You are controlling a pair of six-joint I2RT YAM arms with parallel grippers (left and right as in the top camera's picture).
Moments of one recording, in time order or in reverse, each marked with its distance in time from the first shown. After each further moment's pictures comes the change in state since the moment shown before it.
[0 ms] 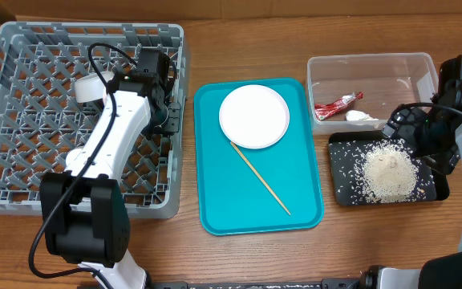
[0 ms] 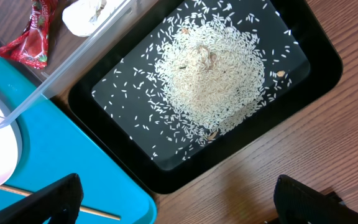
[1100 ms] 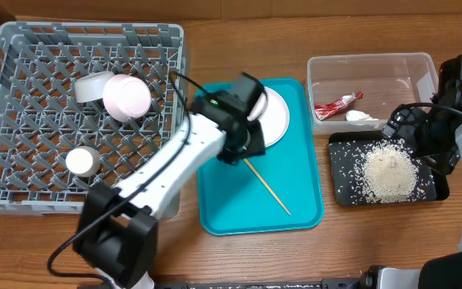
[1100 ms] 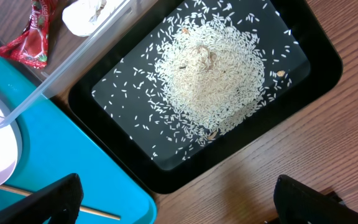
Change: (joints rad) left arm -0.468 -0.018 0.015 0.006 0.247 -0.704; right arm 0.000 0.000 0.000 0.000 0.000 0.000
